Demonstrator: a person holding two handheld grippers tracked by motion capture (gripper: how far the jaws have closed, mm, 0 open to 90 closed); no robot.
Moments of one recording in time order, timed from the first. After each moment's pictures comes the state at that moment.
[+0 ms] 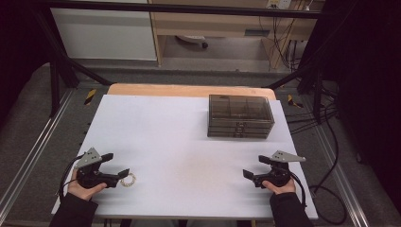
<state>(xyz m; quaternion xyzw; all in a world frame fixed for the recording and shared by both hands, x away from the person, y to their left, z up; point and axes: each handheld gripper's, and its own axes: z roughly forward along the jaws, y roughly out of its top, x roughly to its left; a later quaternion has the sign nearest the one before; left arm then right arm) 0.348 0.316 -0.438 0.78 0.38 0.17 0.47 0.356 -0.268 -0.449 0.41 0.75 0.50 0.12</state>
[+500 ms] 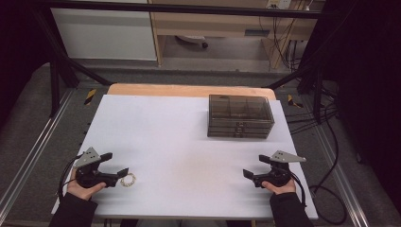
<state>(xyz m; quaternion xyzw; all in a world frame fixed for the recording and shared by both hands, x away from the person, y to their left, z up) 0.348 0.318 -0.436 0.78 0.38 0.17 0.47 0.355 -0.267 -0.446 0.40 0.76 0.50 0.13</state>
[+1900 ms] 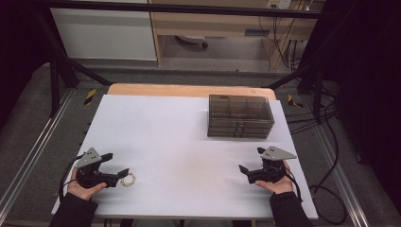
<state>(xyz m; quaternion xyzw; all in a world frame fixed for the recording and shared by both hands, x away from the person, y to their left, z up) 0.349 0.317 -0.438 0.78 0.38 0.17 0.47 0.363 -0.246 -0.432 0.35 0.79 0.45 0.22</state>
